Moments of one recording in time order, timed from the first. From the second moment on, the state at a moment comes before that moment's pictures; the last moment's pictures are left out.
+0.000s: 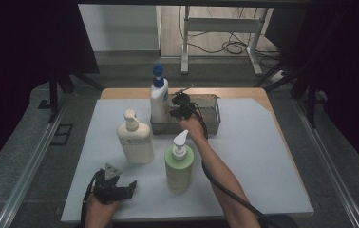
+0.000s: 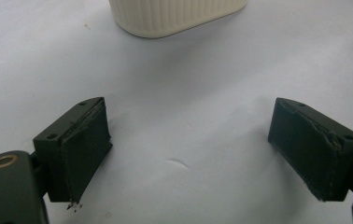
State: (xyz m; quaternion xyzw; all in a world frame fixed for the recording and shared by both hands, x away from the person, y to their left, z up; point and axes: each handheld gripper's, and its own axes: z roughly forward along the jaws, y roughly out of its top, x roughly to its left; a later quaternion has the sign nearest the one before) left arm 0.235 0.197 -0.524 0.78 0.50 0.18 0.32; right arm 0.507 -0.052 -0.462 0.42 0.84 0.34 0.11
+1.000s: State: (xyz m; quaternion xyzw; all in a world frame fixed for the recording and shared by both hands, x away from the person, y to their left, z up) left arm 0.235 0.197 -0.524 0.78 0.50 0.18 0.32; right arm 0.509 -0.048 -0.467 0.43 0.83 0.34 0.08
